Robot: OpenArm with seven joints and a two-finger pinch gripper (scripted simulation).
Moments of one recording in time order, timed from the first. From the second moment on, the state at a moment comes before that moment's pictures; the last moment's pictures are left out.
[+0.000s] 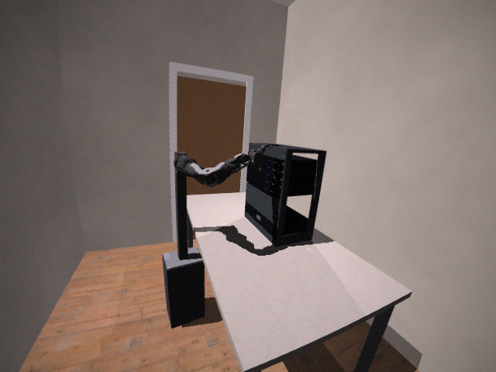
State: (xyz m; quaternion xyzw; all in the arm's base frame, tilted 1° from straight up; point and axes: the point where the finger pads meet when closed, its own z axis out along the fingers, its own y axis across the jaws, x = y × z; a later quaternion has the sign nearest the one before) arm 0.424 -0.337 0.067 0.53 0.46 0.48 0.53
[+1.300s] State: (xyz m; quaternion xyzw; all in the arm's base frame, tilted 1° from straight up) arm 0.424 -0.337 0.067 0.53 0.46 0.48 0.53
